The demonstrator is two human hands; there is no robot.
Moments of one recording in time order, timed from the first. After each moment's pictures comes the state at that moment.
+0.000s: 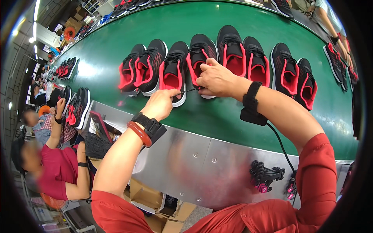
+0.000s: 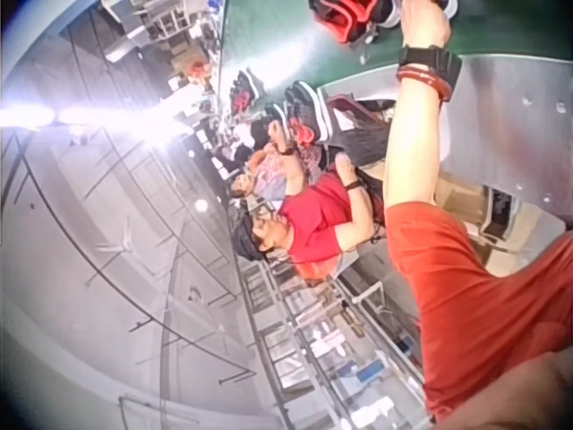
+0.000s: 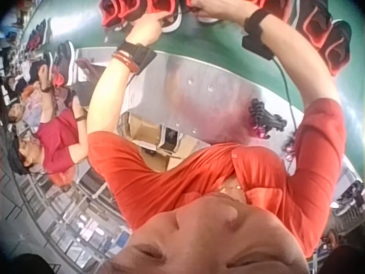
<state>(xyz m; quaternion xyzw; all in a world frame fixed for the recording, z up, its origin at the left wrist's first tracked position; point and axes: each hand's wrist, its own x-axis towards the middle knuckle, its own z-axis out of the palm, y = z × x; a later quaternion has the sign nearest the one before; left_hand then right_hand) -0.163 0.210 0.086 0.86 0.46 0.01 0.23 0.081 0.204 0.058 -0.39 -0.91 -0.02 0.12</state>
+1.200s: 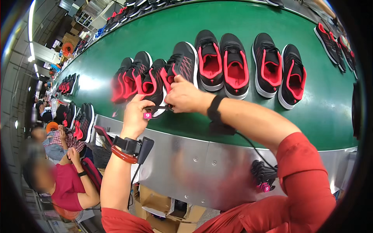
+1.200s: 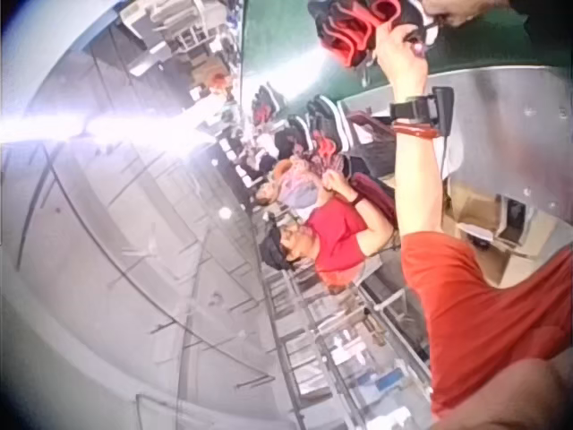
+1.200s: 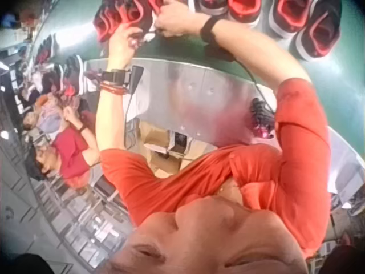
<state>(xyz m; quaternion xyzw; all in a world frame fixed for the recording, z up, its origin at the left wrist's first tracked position) -0.169 0.189 0.108 0.85 0.47 0.13 0.21 0.043 0.191 0.034 -0.39 -0.89 0.01 0.23</state>
